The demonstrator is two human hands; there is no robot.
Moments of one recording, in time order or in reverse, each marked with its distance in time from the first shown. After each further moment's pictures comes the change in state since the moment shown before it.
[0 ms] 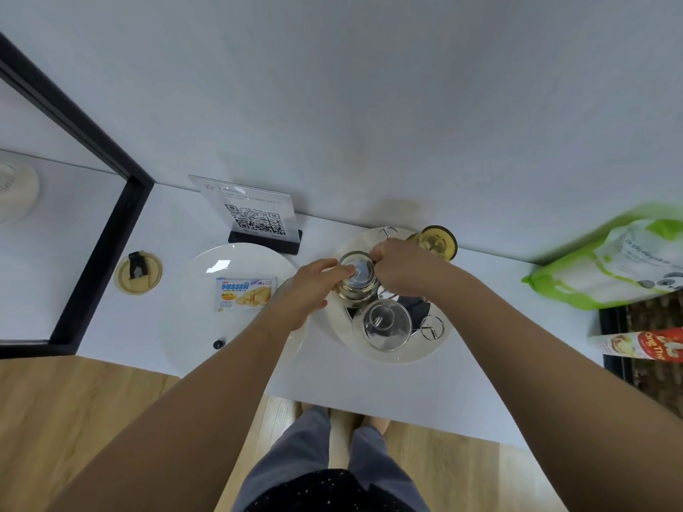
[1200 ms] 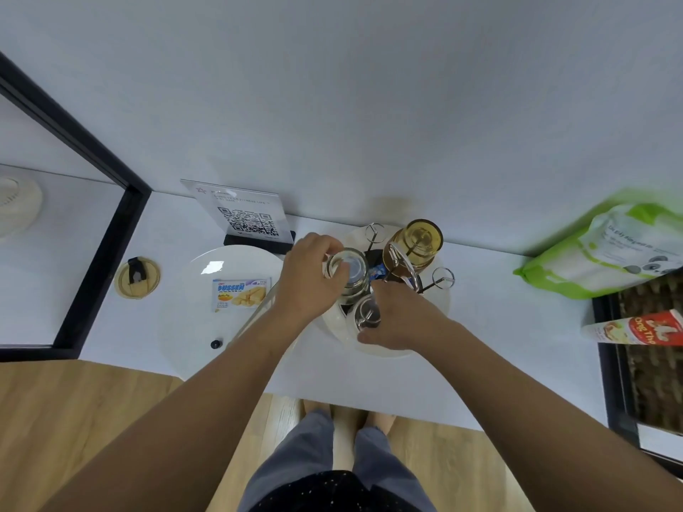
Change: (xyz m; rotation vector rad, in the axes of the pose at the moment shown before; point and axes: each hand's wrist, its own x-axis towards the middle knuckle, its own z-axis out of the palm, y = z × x) left_hand -0.051 0.022 0.021 0.589 0.410 0.815; right_hand -0.013 0.054 0.073 -0.078 0.081 -0.089
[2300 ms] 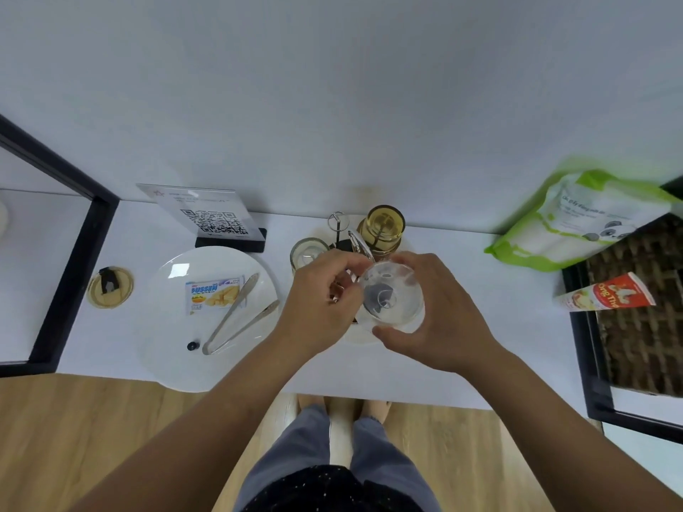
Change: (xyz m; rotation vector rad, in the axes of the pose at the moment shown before) left_hand -0.048 0.084 0.011 -0.282 -0.161 0.084; right_hand -0.095 0.057 -0.013 0.315 0.583 -0.247
